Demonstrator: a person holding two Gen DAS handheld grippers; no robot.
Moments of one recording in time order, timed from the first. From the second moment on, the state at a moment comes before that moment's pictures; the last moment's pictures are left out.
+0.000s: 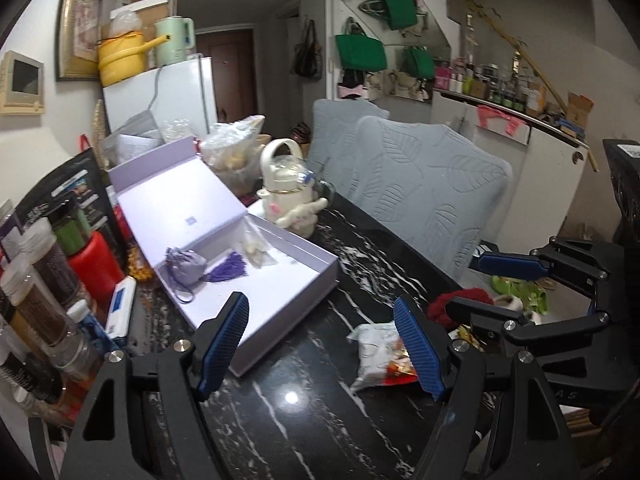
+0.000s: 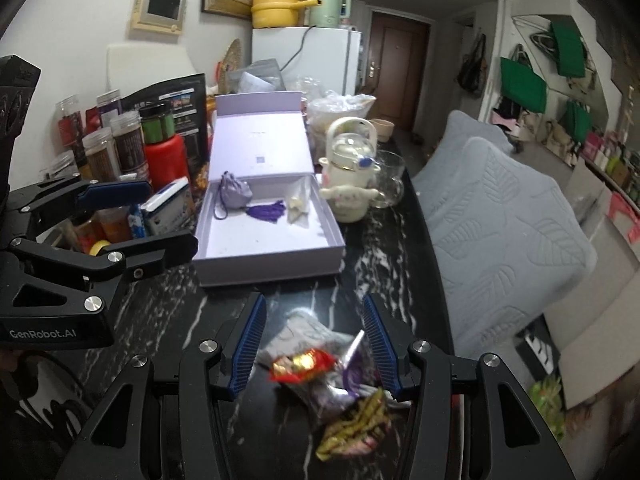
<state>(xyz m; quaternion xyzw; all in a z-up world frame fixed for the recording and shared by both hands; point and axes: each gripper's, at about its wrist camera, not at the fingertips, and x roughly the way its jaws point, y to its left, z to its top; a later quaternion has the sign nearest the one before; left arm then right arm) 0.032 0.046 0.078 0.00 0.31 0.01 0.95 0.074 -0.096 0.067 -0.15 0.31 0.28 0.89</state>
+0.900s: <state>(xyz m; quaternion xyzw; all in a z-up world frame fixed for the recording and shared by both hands) 0.068 -0.006 0.007 0.00 0.38 -0.09 0.92 0.077 -0.167 0.004 -0.11 0.37 0.22 0.90</state>
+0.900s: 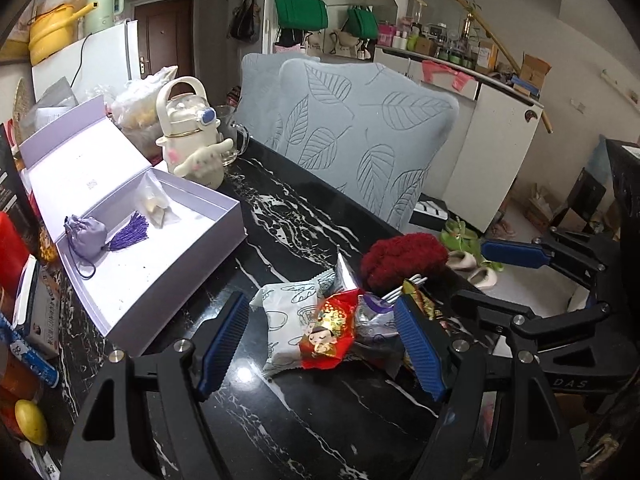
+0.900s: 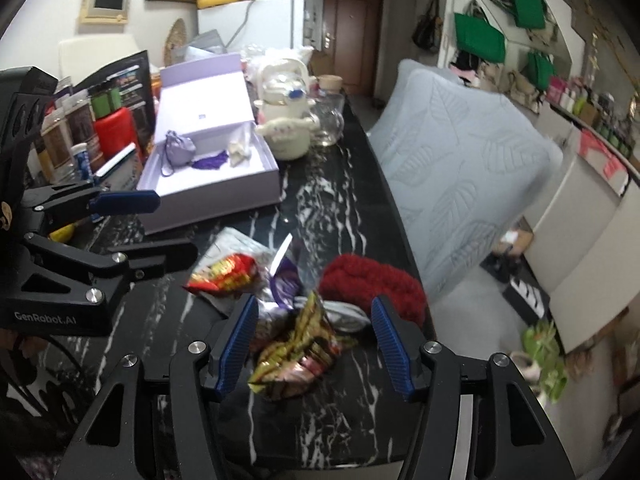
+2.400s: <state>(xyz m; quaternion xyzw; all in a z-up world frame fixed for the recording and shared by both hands) 0.089 -0.012 -0.047 0.02 0.43 -0.15 0.89 0.101 -0.191 -0.077 0.01 0.46 0.22 0.86</state>
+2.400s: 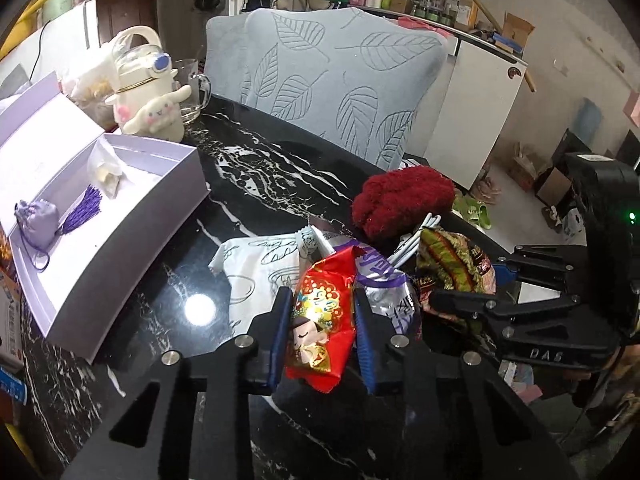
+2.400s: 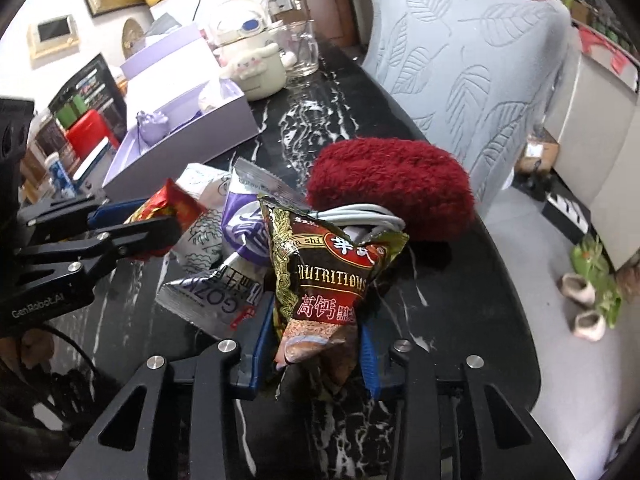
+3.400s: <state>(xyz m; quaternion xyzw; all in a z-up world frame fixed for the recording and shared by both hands) 0.021 0.008 -0.026 -0.02 0.41 -0.12 0.91 0.041 -0.155 -0.045 -0.01 0.42 0.30 0.86</state>
